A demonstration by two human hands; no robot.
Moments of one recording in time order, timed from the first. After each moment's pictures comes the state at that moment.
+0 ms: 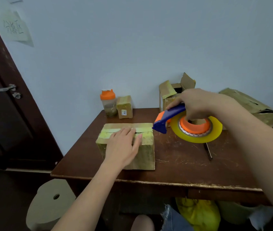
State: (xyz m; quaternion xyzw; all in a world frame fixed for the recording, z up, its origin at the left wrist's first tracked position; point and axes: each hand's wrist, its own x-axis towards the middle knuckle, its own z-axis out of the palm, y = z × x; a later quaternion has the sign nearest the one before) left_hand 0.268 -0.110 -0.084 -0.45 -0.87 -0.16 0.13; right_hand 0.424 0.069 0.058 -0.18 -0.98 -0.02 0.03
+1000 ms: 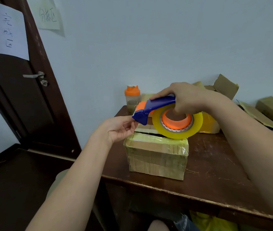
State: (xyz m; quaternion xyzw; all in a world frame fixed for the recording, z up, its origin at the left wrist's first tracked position) left_hand 0.175 -0.149 -0.017 -0.03 -0.50 -0.75 -0.42; right_hand 0.311 0.021 0.069 -0.05 -0.99 0.12 0.09
